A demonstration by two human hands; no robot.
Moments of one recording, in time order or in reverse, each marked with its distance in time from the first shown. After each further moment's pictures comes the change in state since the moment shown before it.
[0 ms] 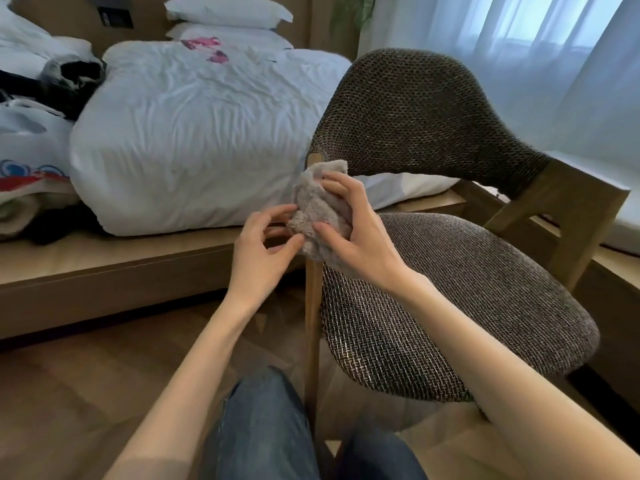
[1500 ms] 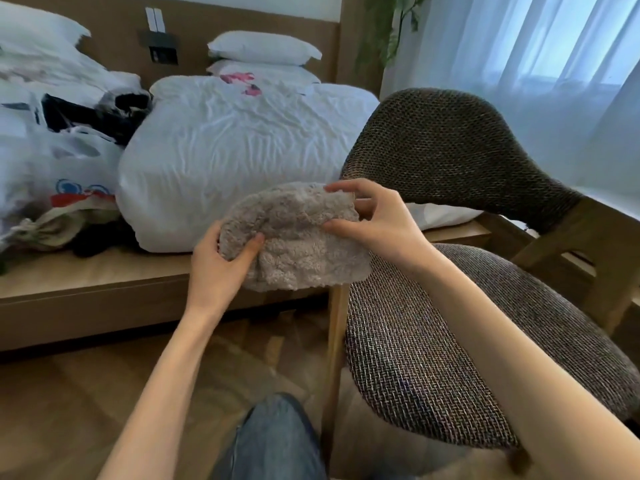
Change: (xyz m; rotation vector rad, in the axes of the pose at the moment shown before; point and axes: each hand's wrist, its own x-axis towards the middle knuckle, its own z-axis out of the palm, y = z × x) left_hand 0.012 0.000 -0.076 0.058 0.251 0.008; right_hand 0.049 -0.048 -0.011 0.135 -0.063 0.228
